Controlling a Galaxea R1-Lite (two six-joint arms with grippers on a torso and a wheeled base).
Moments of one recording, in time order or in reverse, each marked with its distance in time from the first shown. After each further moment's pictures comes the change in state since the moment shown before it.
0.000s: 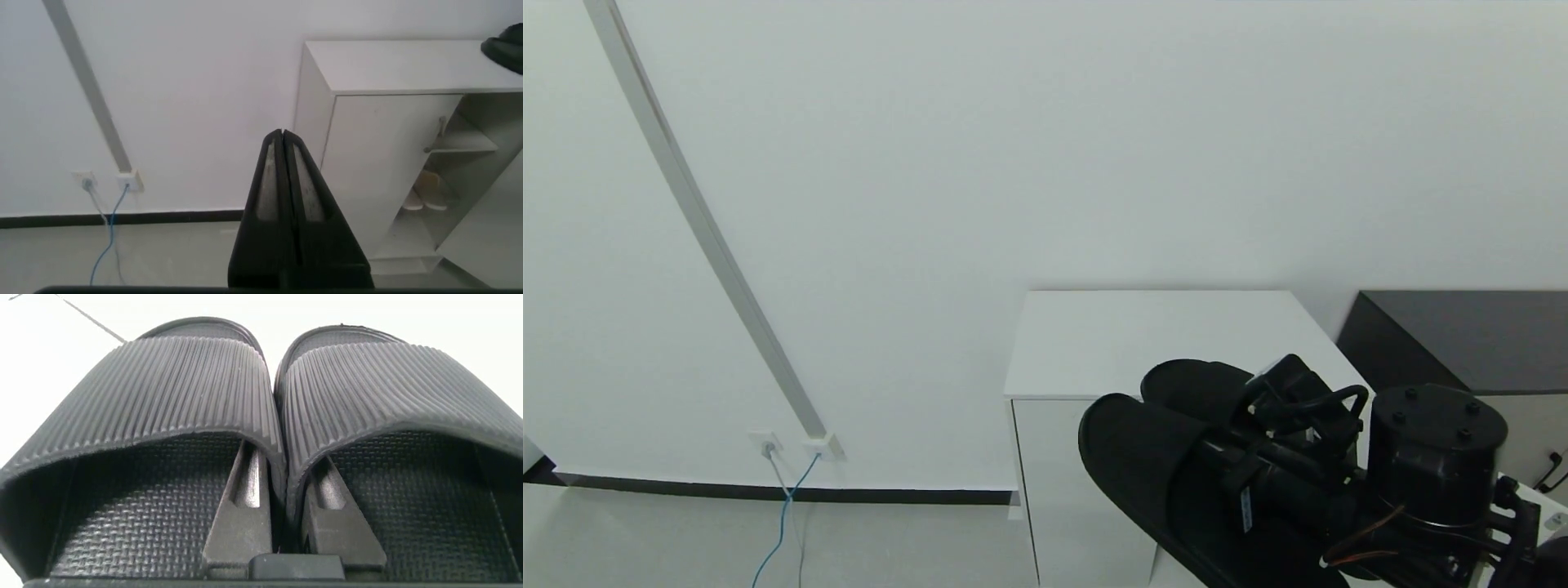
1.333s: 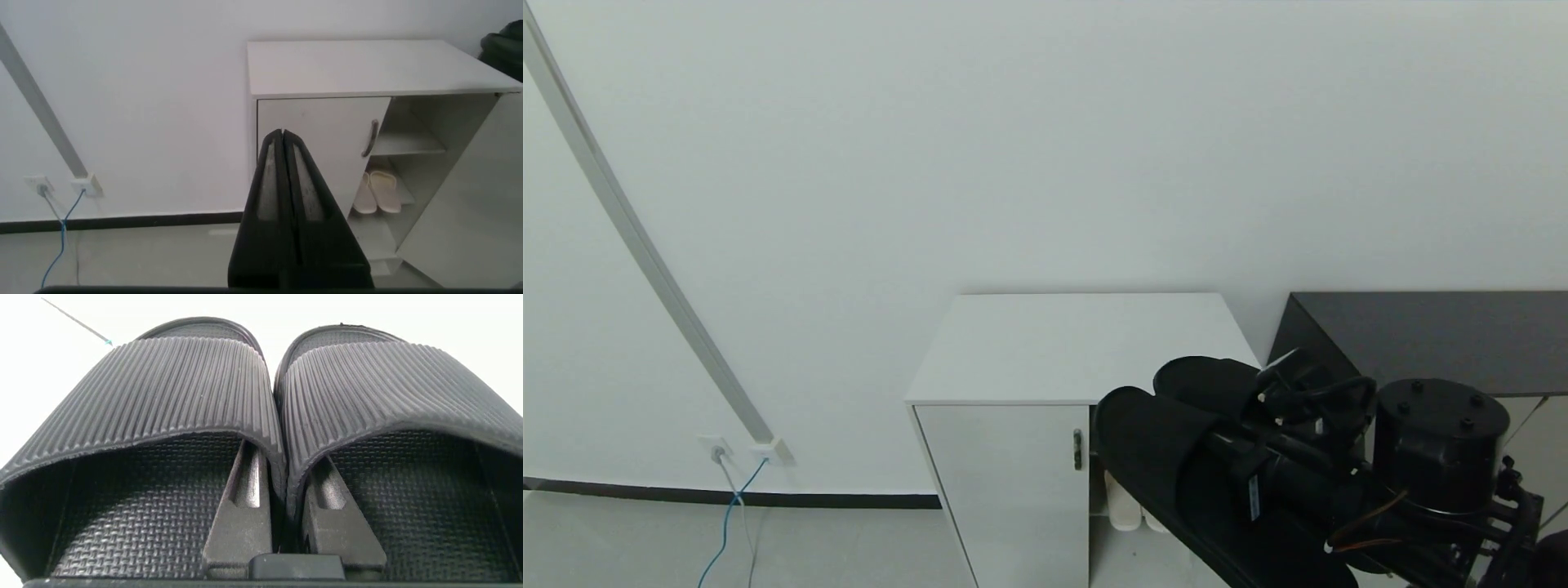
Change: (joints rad) left arm 0.001 0.000 0.000 -0.001 0.000 -0.001; right arm -0.024 0.001 0.003 0.001 0.003 0.014
